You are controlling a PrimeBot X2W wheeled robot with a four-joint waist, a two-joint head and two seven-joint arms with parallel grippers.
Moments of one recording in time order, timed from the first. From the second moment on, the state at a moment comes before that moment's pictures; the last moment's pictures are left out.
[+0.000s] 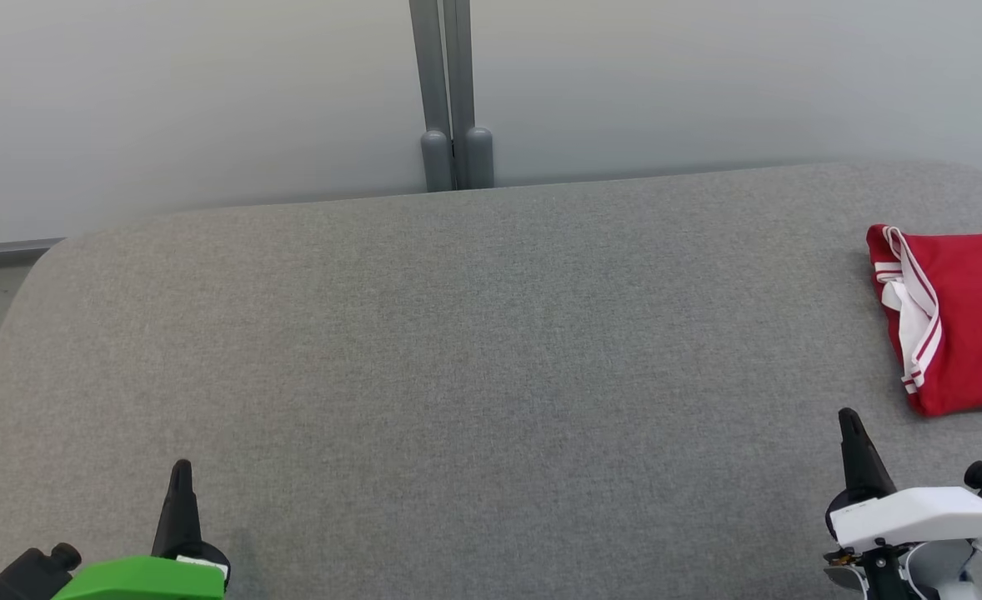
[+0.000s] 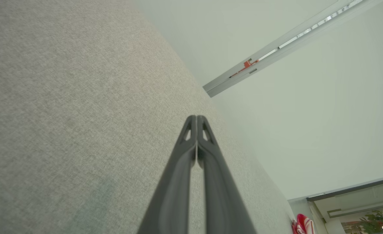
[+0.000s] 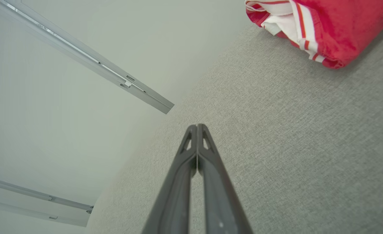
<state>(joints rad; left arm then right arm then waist) 0.03 0.04 0.09 0.26 -1.01 -0.12 -0.06 -0.01 -0.04 -0.11 0.23 0.86 0.13 -0.06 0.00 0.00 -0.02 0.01</state>
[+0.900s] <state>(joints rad) -0.03 0.04 0.10 0.25 -1.26 -0.12 0.02 -0.05 -0.04 -0.11 0.24 1.18 0.13 0.01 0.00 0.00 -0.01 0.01</state>
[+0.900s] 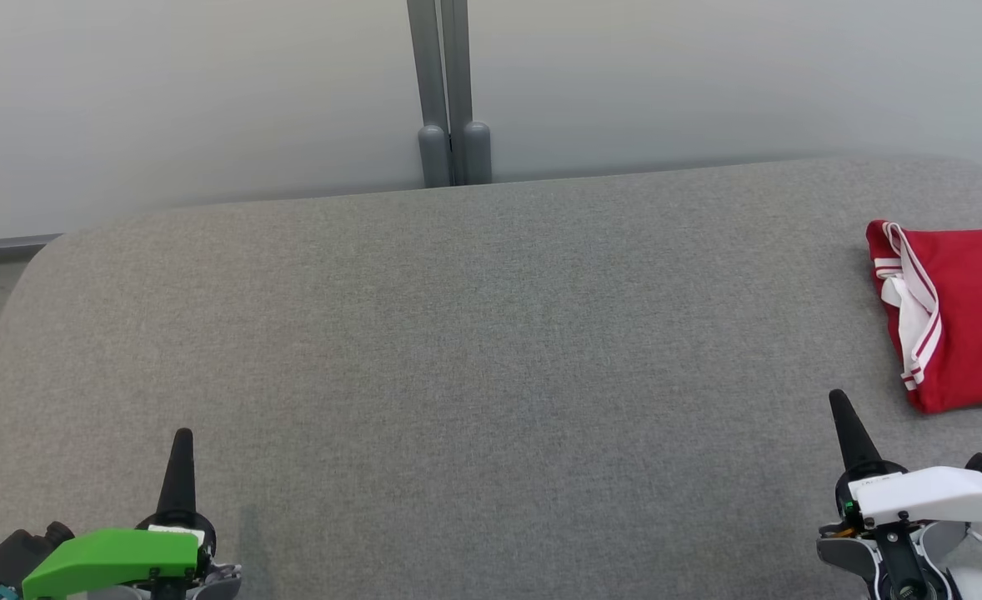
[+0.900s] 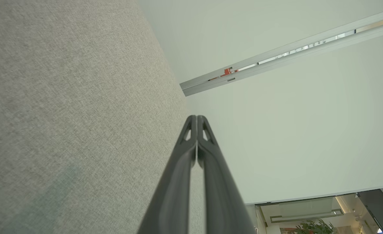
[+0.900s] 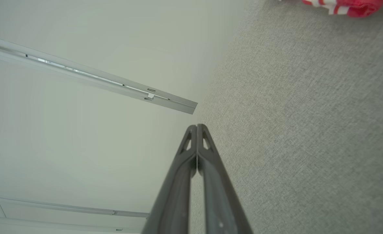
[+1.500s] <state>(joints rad) -0.06 0.04 0.10 0.25 -1.41 -0.12 0.05 -0.07 -0.05 -0.11 0.24 1.35 0.13 0.05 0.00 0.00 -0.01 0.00</state>
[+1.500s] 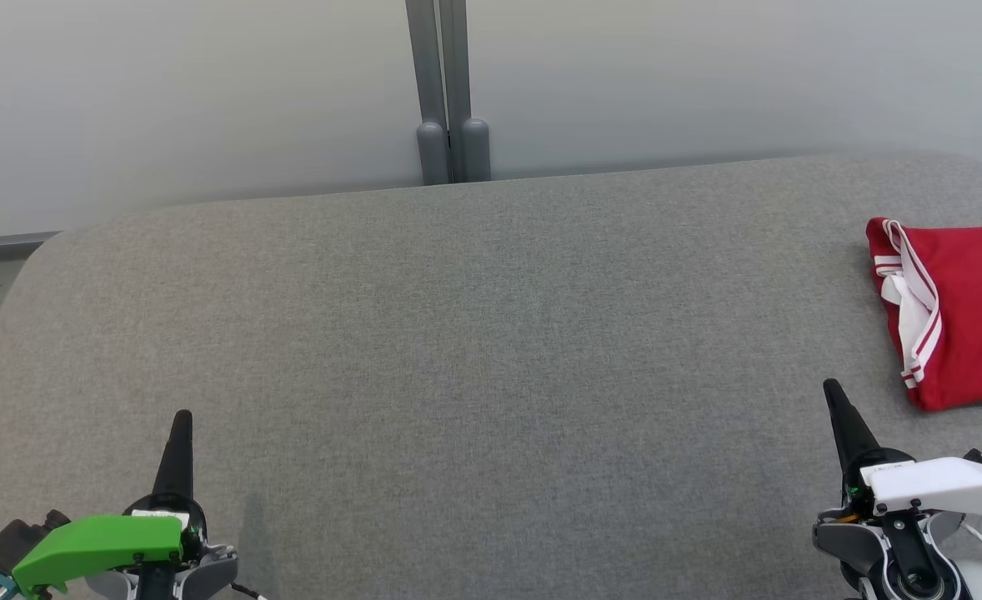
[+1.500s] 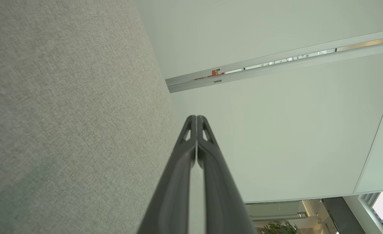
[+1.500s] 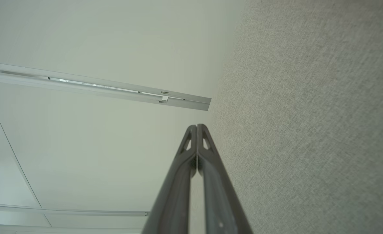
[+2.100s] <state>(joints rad) -0.08 0.05 0.11 0.25 -1.53 -0.13 0.09 -0.09 -0.05 -0.11 0.24 1.50 0.13 0.09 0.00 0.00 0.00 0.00</state>
